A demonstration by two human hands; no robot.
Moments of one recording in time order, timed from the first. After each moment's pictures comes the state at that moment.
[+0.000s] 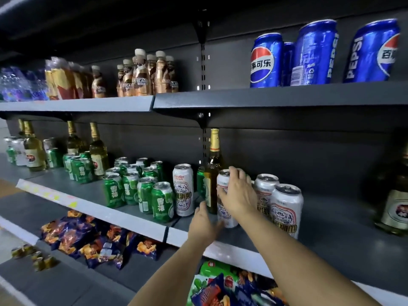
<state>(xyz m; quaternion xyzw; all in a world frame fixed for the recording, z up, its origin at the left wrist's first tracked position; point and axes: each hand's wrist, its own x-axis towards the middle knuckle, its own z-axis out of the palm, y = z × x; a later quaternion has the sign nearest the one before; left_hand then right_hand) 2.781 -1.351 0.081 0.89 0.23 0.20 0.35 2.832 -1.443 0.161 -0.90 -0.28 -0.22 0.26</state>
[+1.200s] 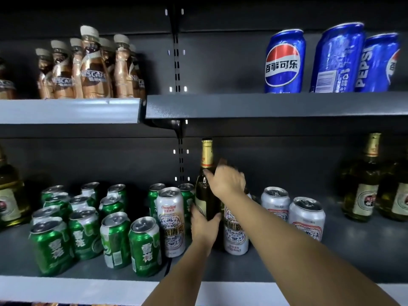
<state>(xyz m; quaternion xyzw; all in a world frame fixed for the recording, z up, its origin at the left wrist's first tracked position) 2.889 -1.286 0.078 0.75 0.15 0.20 0.62 2.882 -1.351 0.219 -0.96 -0.09 -0.18 0.21</state>
